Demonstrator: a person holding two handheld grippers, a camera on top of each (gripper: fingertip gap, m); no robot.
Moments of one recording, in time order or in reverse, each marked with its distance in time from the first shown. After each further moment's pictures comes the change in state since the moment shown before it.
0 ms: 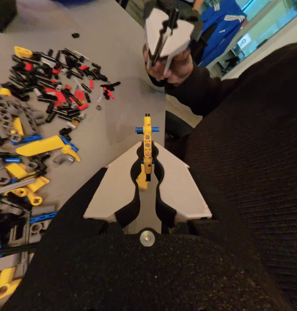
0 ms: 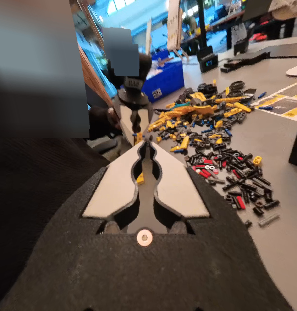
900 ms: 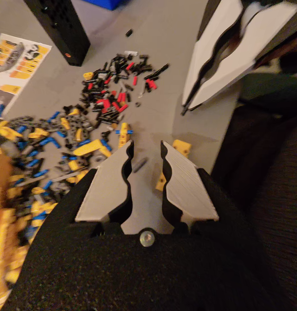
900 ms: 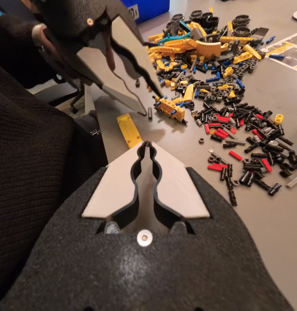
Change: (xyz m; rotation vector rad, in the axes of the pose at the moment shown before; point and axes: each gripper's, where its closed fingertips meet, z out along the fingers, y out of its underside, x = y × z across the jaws) left arm -0.024 0.007 0.015 -0.143 -0.643 0.379; right arm -0.016 0.076 0.020 -0.299 0.246 -0.154
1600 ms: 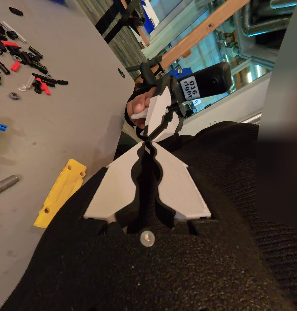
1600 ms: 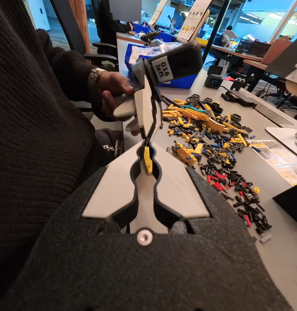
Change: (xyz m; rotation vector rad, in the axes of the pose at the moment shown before) left arm 0.079 -0.052 -0.034 0.282 0.789 -0.705; right arm -0.053 -0.034 -0.026 0.237 -0.059 -0.397
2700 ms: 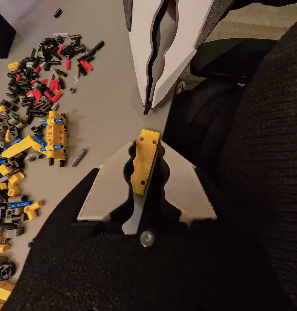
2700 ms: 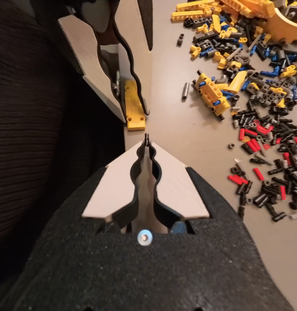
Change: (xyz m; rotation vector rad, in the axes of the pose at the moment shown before) left arm -0.070 0.058 -0.019 -0.392 -0.679 0.788; right arm -0.008 0.076 0.014 -0.501 -0.122 0.103
